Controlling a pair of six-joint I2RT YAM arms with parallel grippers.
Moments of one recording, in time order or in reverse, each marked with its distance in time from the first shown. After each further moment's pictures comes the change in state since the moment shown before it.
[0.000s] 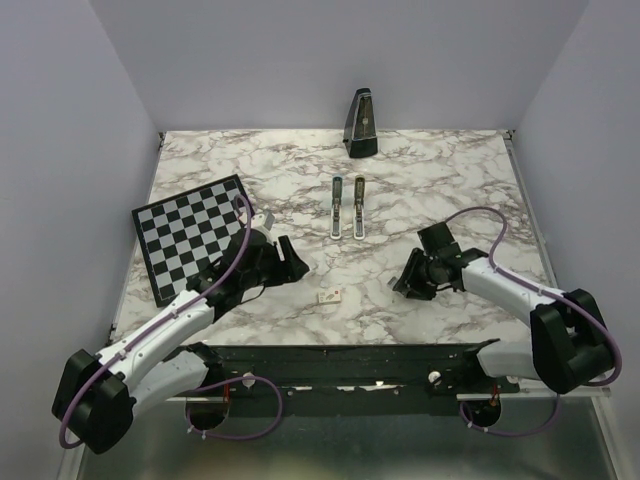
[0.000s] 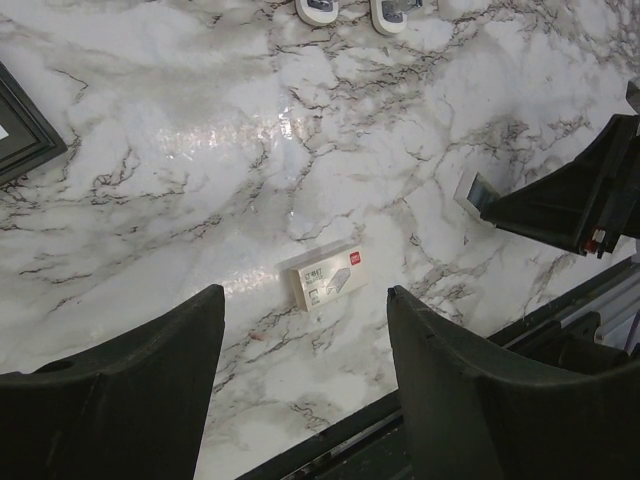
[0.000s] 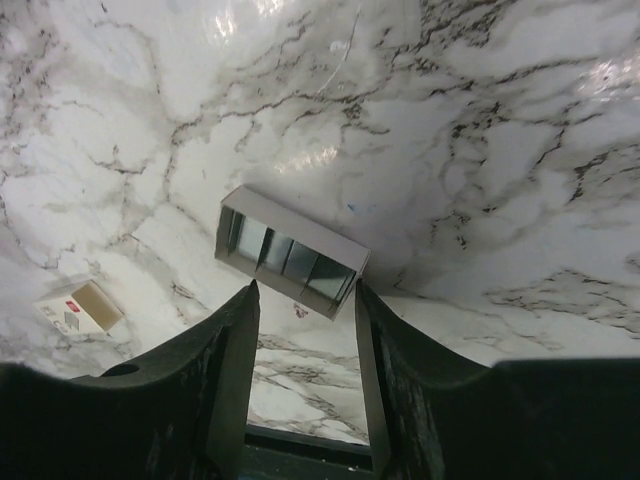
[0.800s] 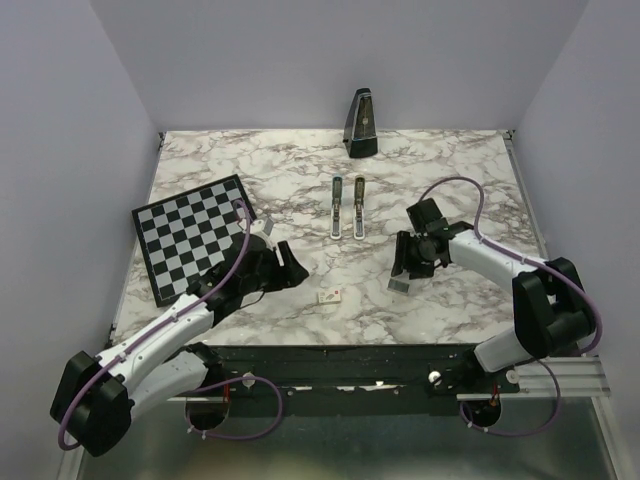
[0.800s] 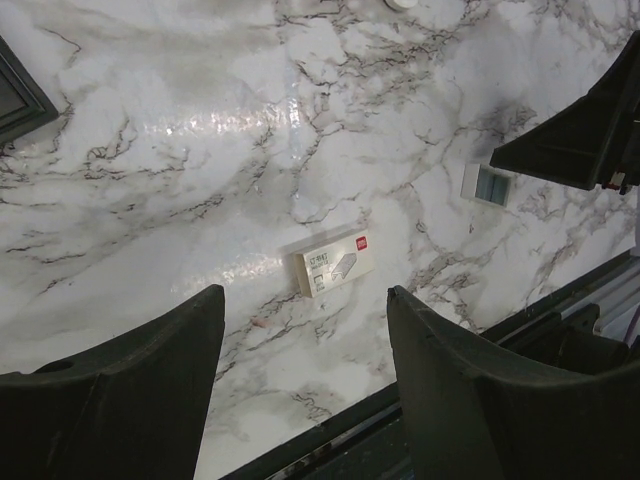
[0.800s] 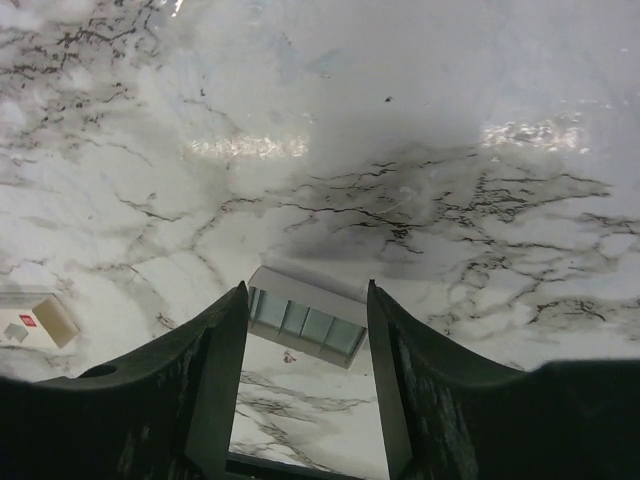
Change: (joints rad) left arm -0.003 -0.036 -0.043 0.010 0.006 -0.025; right arm 0.000 0.191 0.251 -0.096 0.082 -0.313
